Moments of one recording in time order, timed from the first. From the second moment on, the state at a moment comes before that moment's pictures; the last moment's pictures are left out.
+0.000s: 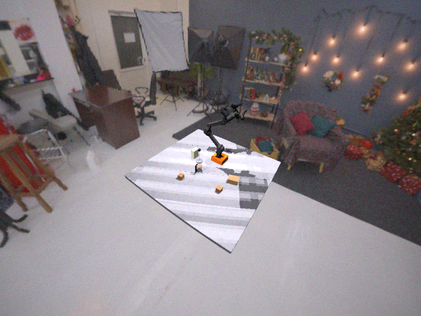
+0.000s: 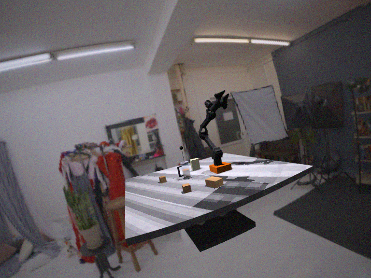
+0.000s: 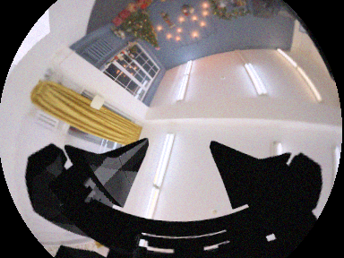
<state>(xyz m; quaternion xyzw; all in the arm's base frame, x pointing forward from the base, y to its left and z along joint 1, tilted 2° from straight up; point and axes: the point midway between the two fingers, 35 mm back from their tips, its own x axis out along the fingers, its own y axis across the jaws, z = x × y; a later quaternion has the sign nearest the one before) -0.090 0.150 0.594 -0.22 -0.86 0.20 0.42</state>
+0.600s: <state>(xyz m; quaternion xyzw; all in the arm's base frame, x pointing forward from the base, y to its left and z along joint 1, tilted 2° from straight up) 0.058 0.218 0.535 -0.40 -0.56 0.37 0.63</state>
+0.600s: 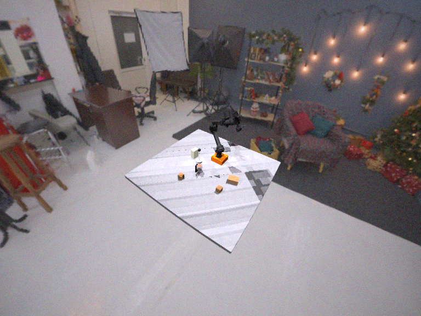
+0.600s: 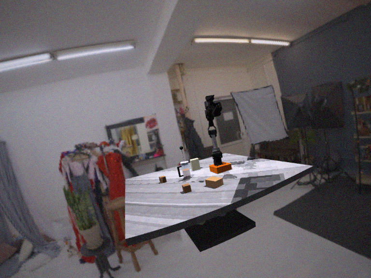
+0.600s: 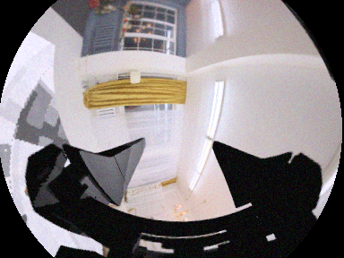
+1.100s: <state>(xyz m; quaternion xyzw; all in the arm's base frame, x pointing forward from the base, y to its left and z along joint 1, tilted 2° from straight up) 0.239 0.113 0.420 -0.30 -0.04 0.24 0.92</state>
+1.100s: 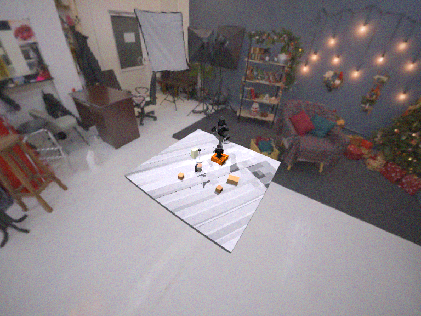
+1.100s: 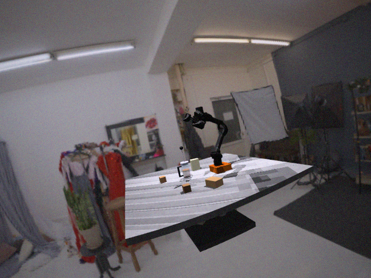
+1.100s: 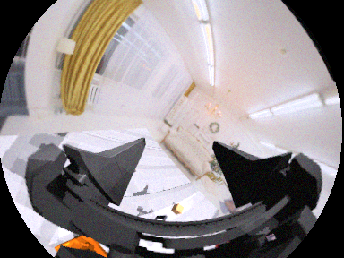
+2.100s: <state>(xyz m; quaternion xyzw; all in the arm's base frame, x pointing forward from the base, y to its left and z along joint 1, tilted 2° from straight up) 0.238 -0.063 0.262 0.03 0.26 -0.13 0.96</state>
